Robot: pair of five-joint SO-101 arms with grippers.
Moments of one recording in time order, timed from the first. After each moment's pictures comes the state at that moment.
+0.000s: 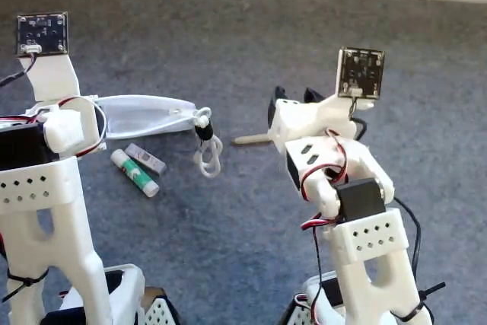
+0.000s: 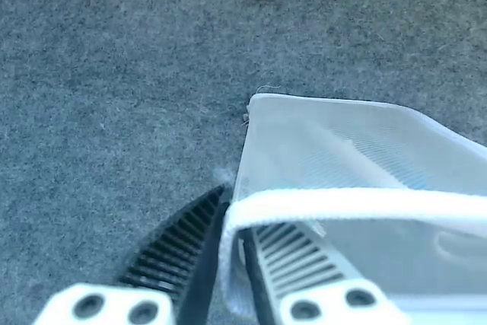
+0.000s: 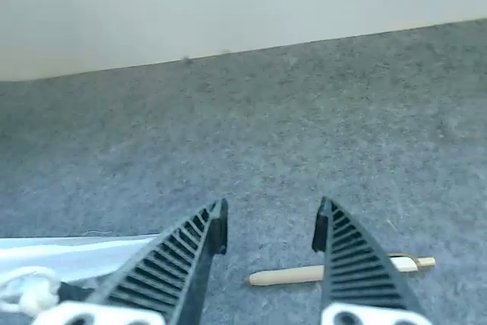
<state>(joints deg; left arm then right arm) -17.3 -30.5 10.3 87.4 3.1 -17.5 -50.8 39.0 44.4 -16.1</state>
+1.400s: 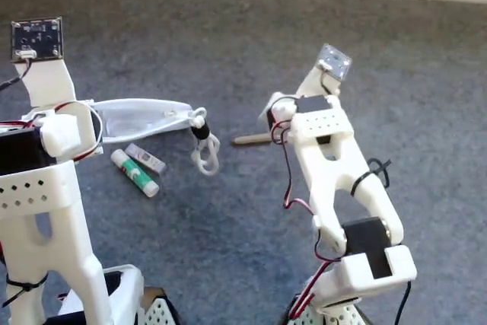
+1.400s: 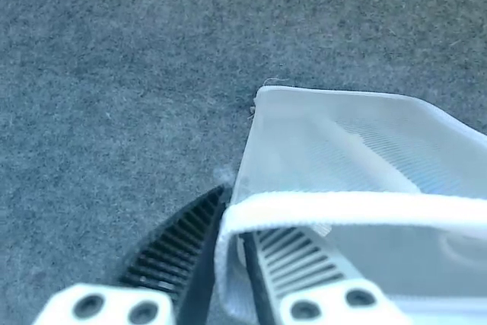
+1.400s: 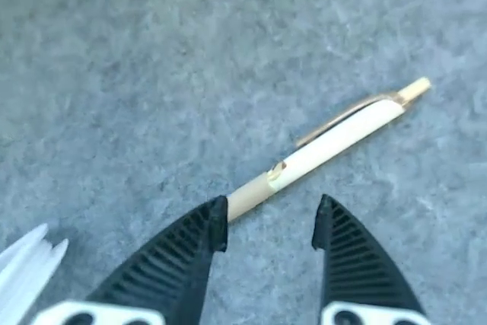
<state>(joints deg) -20.4 -30.5 12.4 87.4 3.1 -13.6 1.5 18.2 50.5 -39.7</state>
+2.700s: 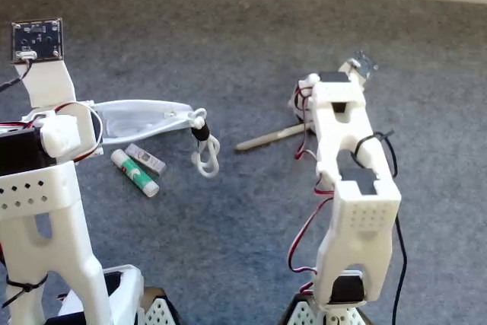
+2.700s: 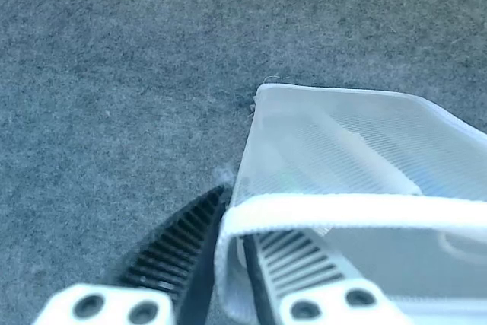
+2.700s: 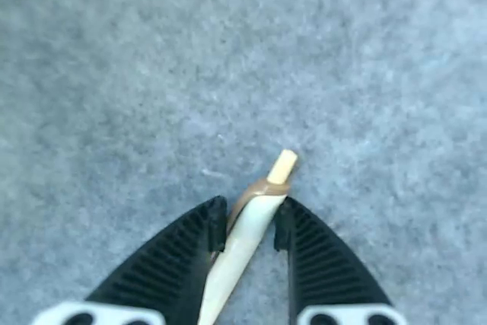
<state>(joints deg) -20.4 -30.6 12.7 87.4 3.1 -4.3 32.3 -10.6 61.6 -44.4</state>
